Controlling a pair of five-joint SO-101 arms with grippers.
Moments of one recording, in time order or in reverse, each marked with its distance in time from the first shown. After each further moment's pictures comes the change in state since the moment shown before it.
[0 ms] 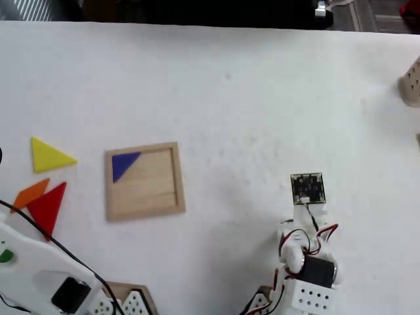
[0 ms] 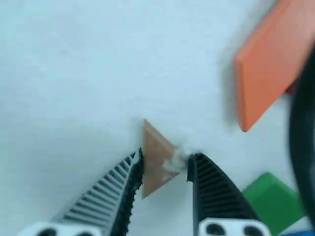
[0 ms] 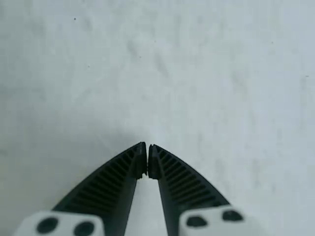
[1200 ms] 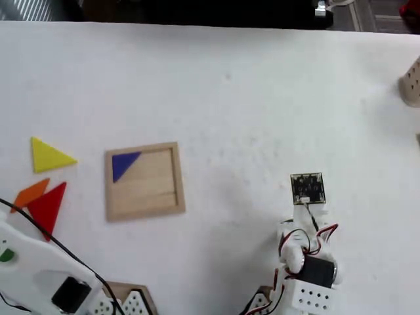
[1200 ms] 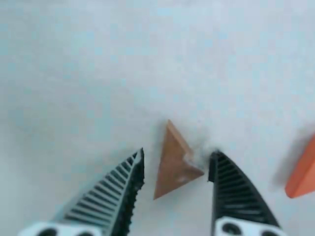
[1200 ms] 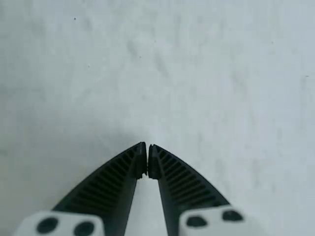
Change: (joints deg) left arm 1.1 -0.2 0.4 -7.6 26.8; right arm 0.0 0.0 0.0 0.0 0.0
